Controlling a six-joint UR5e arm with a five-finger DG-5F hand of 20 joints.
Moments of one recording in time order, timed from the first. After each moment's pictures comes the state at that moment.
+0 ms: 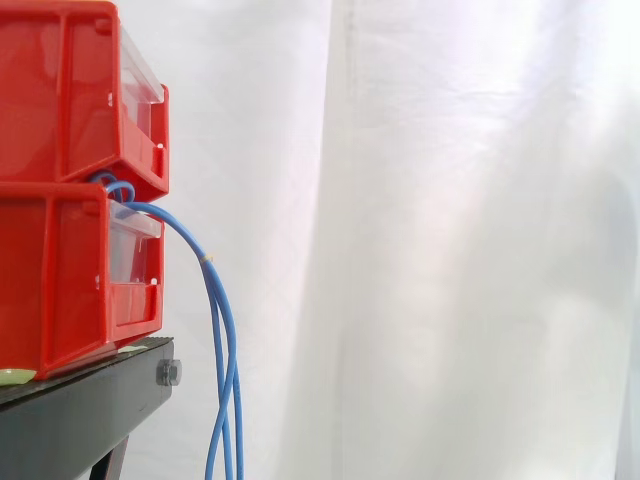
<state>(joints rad) 0.17 -1.53 -1.63 -3.34 -1.25 -0.61</state>
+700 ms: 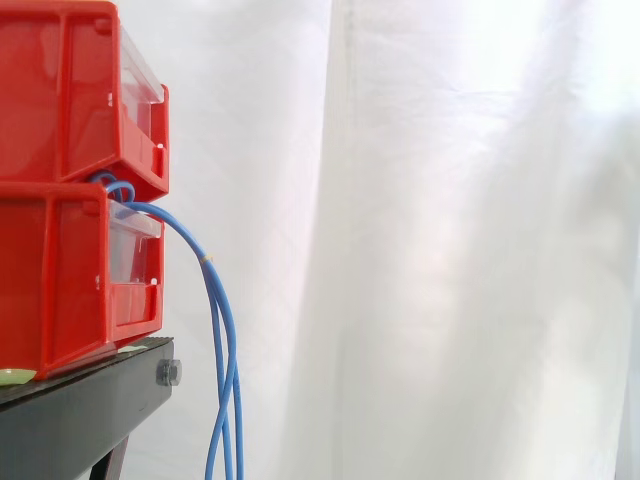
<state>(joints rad) 0.15 -1.54 -1.63 -3.33 -1.11 -0.54</state>
